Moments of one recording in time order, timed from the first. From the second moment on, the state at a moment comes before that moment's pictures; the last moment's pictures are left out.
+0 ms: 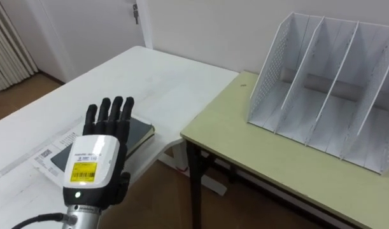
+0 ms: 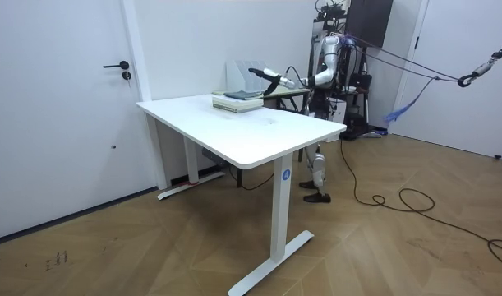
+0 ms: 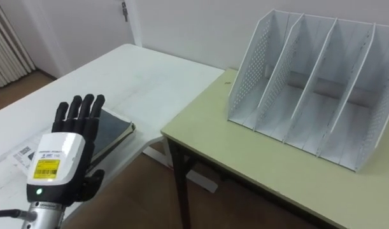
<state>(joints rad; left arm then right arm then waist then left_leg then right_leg) 0.11 0.32 -0.14 0.11 1.12 -0.03 0.51 0.06 -0.26 0.05 1.28 0.14 -0.08 0.09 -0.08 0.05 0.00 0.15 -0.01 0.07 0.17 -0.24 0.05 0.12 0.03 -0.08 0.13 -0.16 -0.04</state>
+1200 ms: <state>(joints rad) 0.03 0.32 -0.07 0.33 0.90 0.05 0.36 0.06 -0.27 0.01 1.24 0.15 -0.02 0.11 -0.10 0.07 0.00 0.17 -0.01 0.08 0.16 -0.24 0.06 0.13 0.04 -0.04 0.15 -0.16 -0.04</state>
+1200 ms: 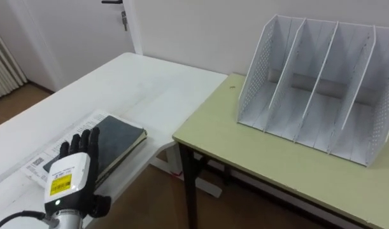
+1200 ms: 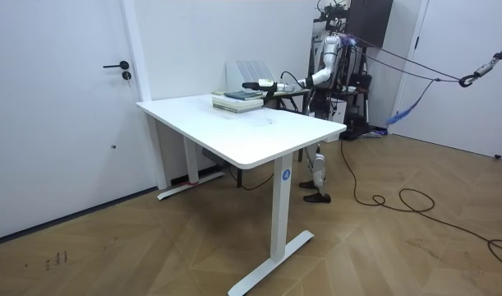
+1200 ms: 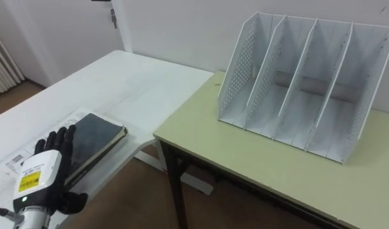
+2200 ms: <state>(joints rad) -0.10 0.35 -0.04 0.42 0.82 0.10 0.18 0.06 -0.27 0.00 1.23 0.11 0.01 0.06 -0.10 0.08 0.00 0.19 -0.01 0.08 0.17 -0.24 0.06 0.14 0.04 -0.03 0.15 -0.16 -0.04</state>
